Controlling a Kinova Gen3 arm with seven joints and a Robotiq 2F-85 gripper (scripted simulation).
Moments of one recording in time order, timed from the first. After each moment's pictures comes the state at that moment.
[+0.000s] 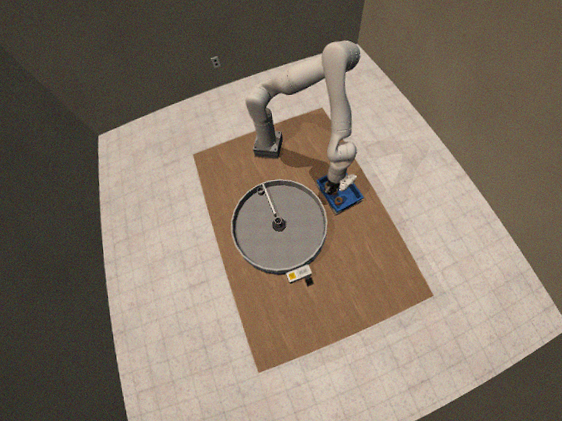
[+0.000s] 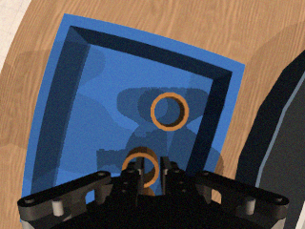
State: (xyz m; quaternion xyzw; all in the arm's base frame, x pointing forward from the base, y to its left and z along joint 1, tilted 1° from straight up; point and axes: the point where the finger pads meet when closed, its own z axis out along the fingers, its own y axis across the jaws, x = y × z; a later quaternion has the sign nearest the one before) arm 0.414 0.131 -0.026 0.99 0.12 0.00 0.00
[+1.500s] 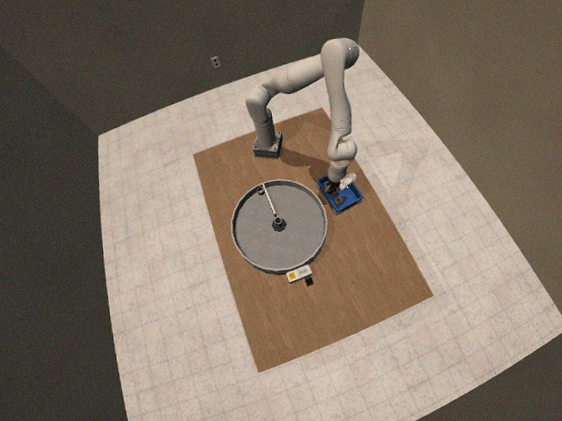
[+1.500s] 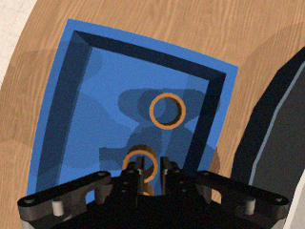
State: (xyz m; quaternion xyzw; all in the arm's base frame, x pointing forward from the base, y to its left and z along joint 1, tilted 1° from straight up) arm 0.414 0.130 -0.017 0.99 0.12 0.00 0.00
